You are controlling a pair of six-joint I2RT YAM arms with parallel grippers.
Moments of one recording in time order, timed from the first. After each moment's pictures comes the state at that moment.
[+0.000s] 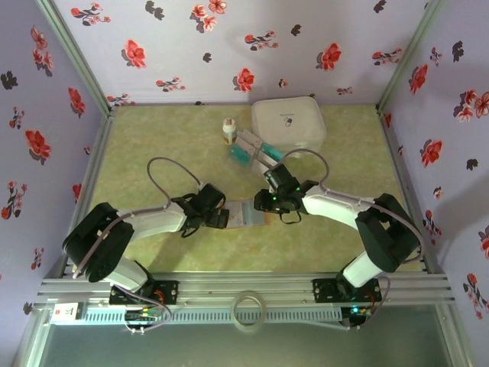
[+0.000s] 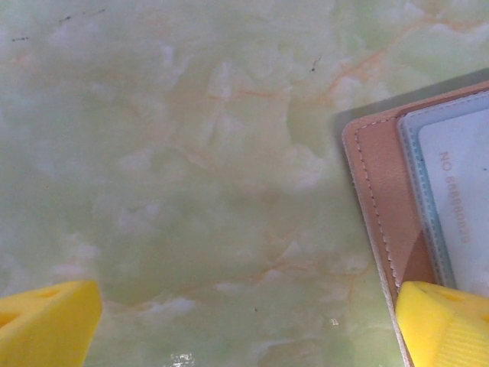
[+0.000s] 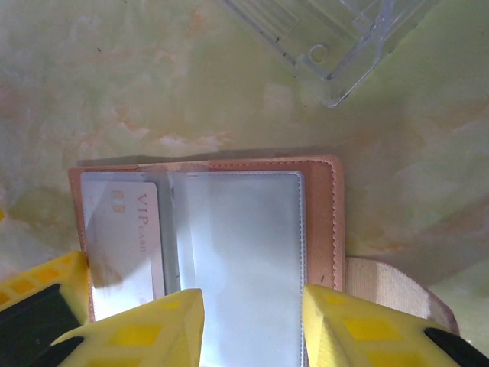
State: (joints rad) left arm -0.80 1.51 0.69 -0.31 -0.26 -0.52; right arm 0.71 1.56 0.86 -0.32 -0.16 0.73
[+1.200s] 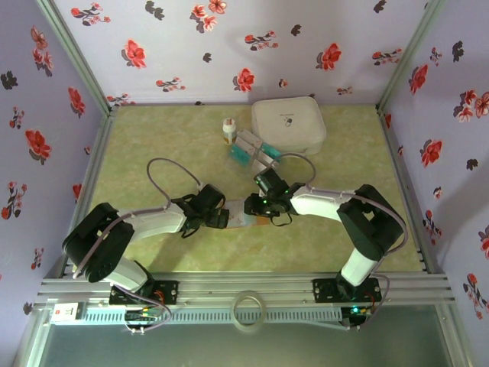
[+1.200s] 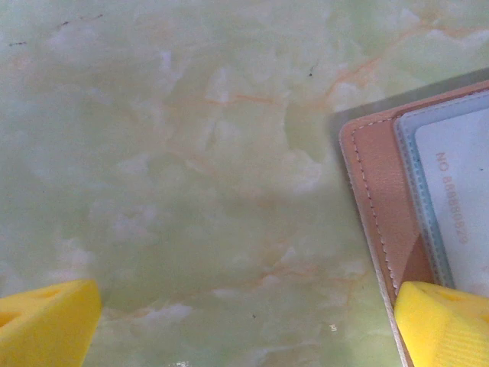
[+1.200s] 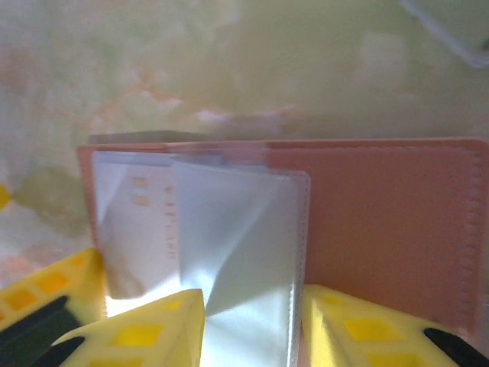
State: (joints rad) left arm -0.80 1.51 0.67 -0.28 -0.26 -0.52; right arm 0.77 1.68 0.88 -0.20 -0.23 0.77
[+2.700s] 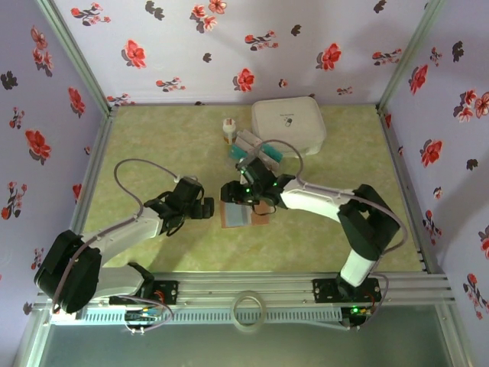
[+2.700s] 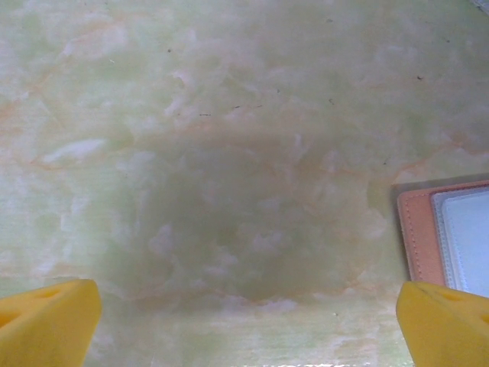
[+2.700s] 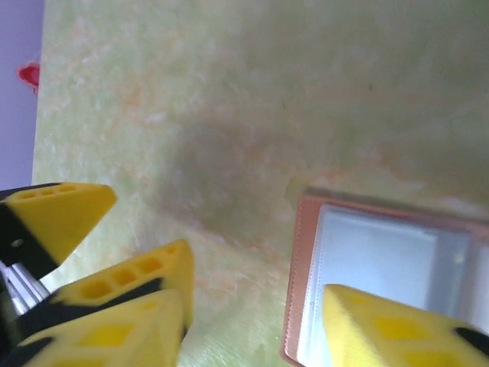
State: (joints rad) left arm -0.66 1.25 0.62 -0.35 -0.26 -0.51; right arm 0.83 1.68 1.10 -0.23 -0.24 0.77
